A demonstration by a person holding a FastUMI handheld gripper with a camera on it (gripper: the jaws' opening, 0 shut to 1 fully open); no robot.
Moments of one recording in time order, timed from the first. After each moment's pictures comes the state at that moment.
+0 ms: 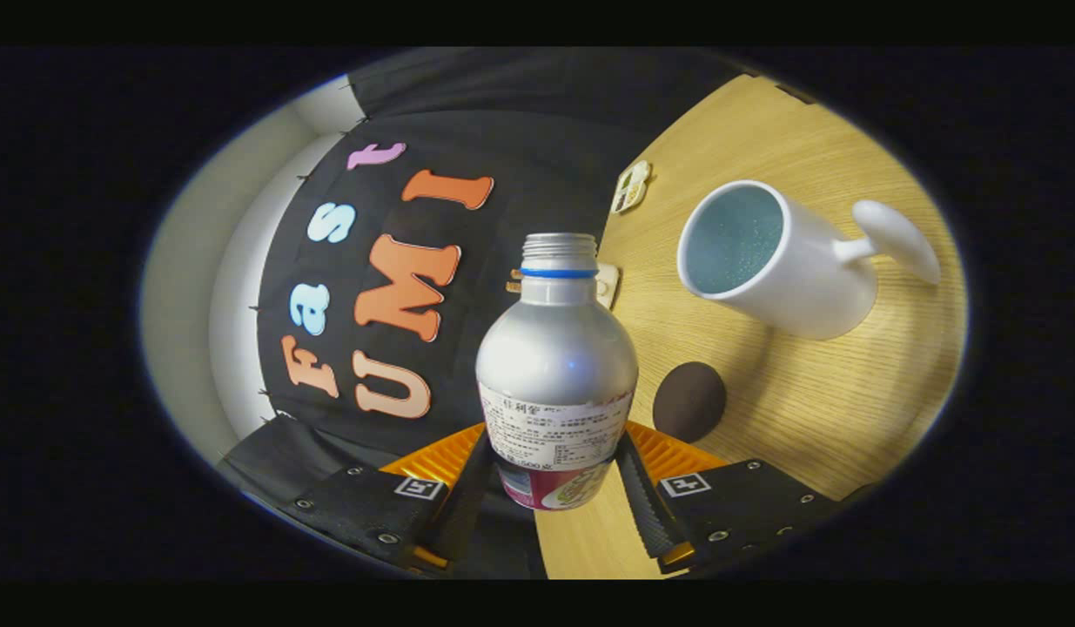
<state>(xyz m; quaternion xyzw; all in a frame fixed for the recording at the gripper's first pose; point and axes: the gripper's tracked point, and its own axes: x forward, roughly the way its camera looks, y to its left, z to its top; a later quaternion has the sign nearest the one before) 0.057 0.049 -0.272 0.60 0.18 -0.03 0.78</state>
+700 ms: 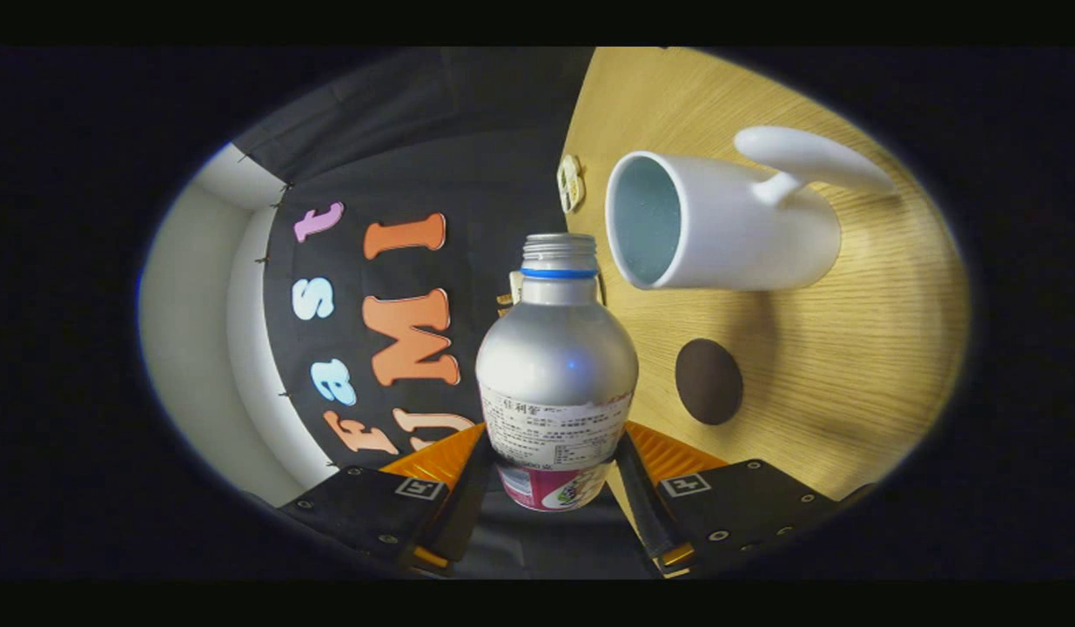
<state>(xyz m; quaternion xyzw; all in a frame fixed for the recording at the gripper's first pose) 0.068 0.036 -0.262 0.72 0.15 -0.05 0.67</state>
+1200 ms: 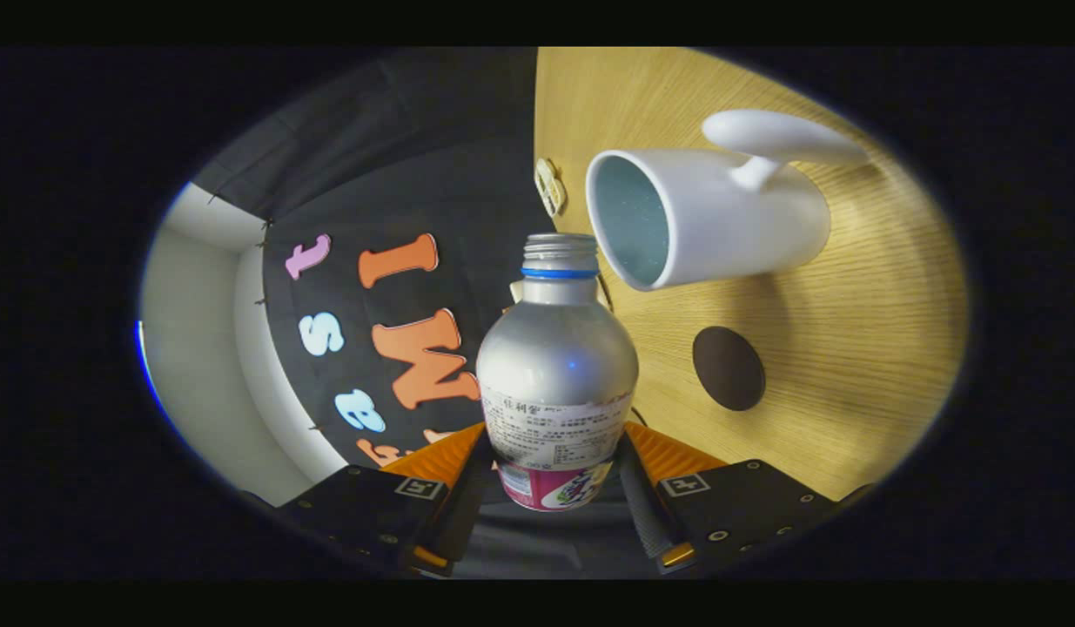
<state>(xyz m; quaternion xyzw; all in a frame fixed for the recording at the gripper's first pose) 0.077 0.026 -0.245 0.79 0.14 -0.05 0.60</state>
